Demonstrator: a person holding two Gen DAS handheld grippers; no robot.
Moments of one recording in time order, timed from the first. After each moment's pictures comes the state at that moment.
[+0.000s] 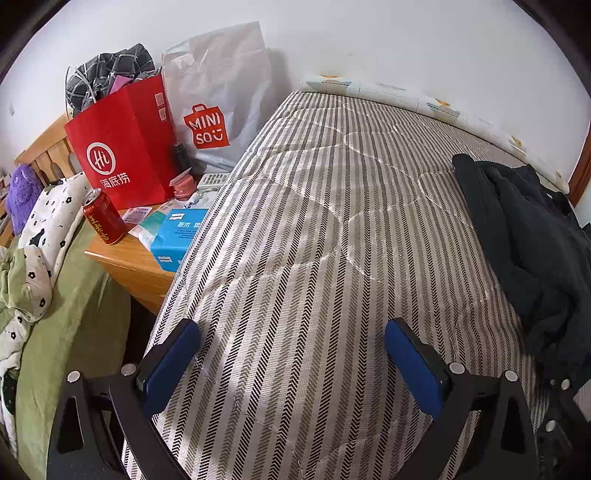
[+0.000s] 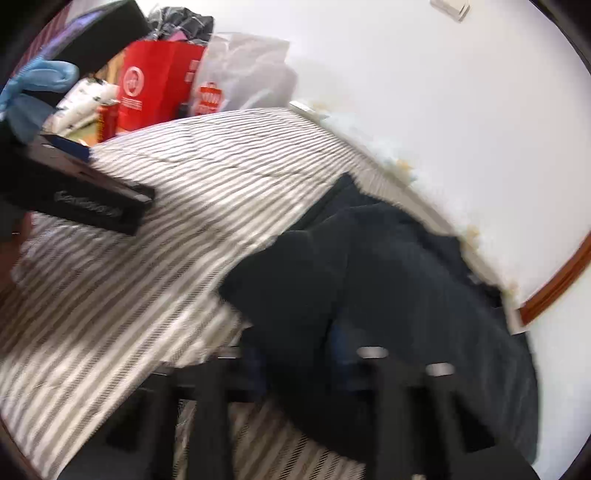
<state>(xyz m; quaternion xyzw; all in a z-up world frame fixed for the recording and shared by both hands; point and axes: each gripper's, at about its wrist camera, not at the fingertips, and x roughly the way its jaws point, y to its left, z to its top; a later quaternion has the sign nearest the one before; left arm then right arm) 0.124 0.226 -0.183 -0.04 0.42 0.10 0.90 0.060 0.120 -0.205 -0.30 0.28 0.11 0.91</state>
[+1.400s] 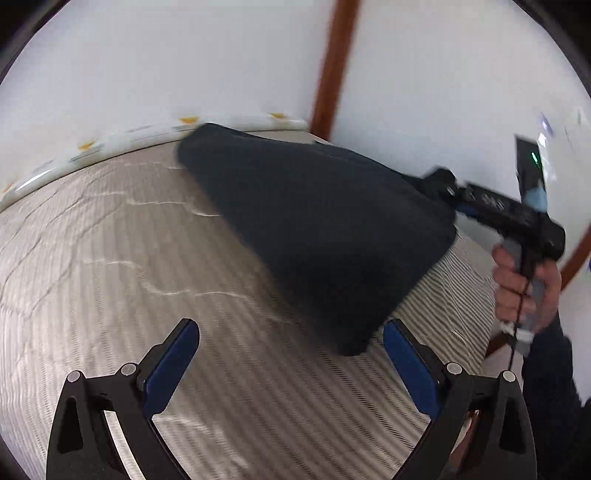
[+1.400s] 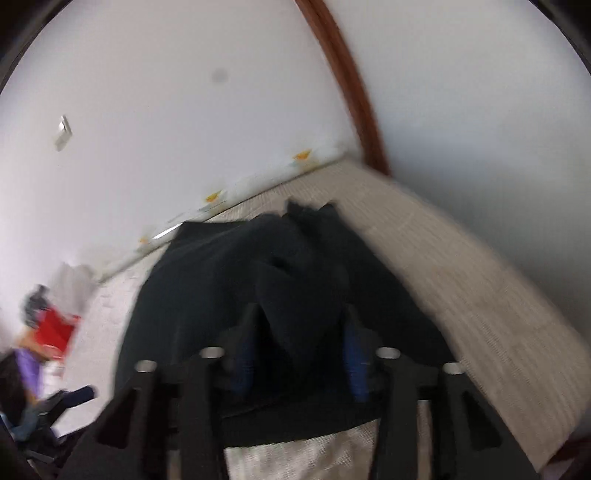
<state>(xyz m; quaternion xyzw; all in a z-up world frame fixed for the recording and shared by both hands) 0.096 -0.123 -0.178 0.07 0.36 -0.31 0.88 0.060 -0.353 -0.160 0.17 0.25 -0.06 0.95</state>
